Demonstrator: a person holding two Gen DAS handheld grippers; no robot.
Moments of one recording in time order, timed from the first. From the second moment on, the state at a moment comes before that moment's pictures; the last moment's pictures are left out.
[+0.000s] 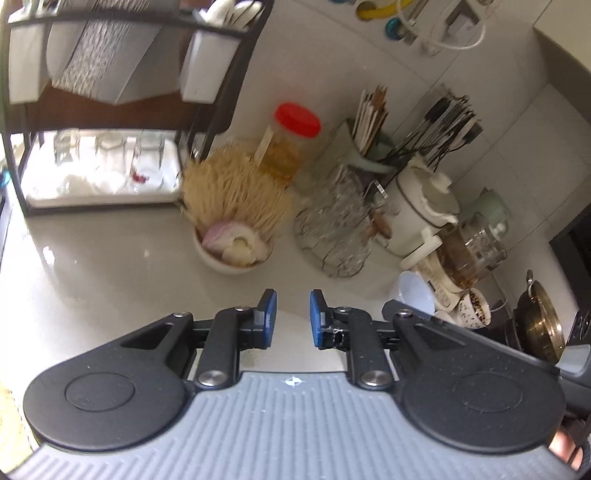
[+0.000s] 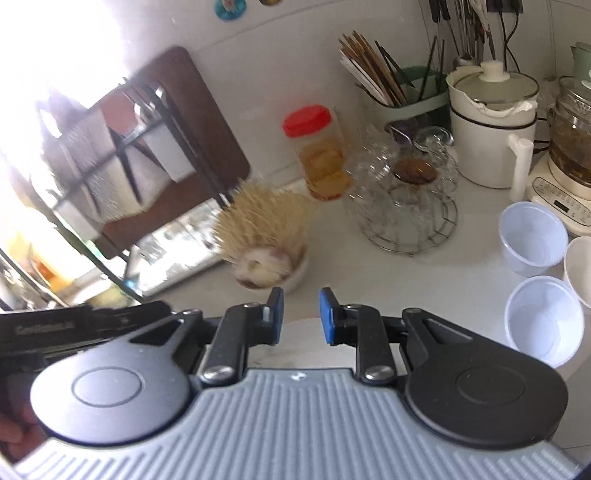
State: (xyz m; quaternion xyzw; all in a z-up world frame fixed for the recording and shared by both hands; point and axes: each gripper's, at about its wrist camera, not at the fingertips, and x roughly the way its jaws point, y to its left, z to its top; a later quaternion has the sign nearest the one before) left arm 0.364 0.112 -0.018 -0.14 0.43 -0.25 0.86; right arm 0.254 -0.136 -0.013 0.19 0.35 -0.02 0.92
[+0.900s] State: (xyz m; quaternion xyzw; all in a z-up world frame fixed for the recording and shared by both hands) left arm 0.362 0.064 -0.024 -0.10 0.43 -0.26 0.86; right arm 0.222 -0.174 -0.002 0.16 0.34 -0.08 0.92
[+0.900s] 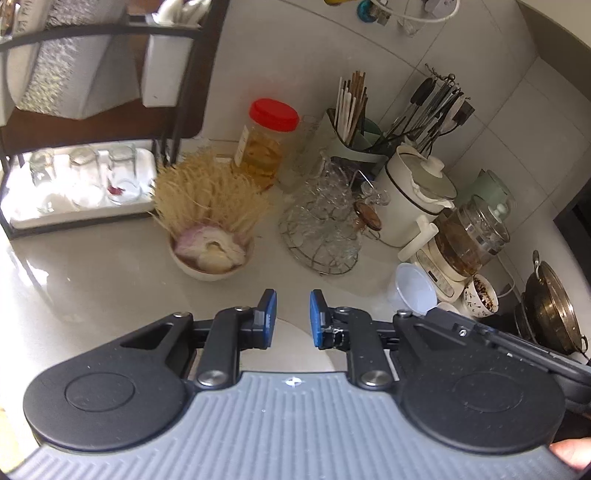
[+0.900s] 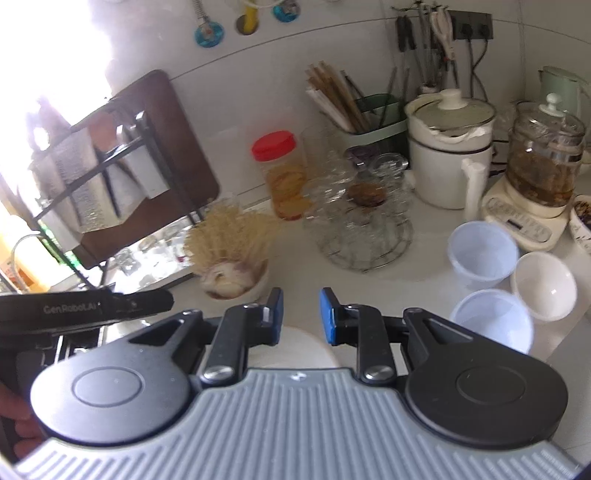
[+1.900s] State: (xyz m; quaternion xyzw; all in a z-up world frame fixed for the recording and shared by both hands) left arm 0.367 -0.175 -0.128 -0.02 0.53 -0.31 0.79; right arm 0.190 -0.388 -0.114 0.28 0.44 -0.17 0.84
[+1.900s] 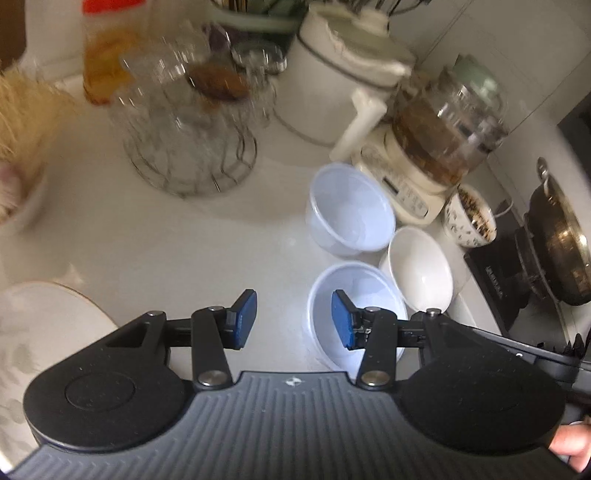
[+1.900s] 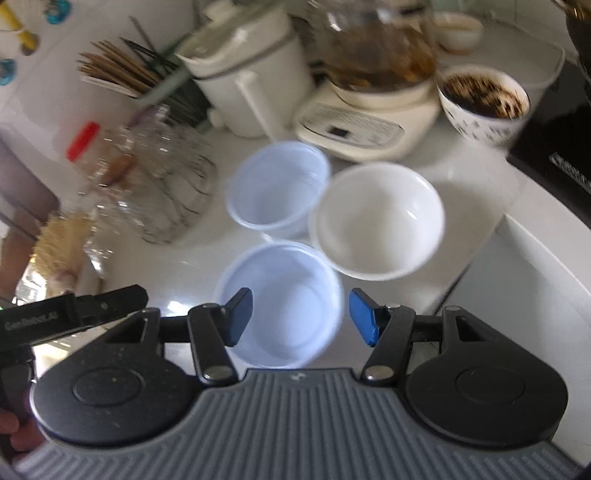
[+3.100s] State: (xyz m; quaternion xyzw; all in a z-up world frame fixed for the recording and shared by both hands) left arm 0.366 -0.151 -0.139 -0.08 0.57 -0.20 0.79; right arm 0.253 -0.390 -0.132 0.24 0.48 0.02 0.84
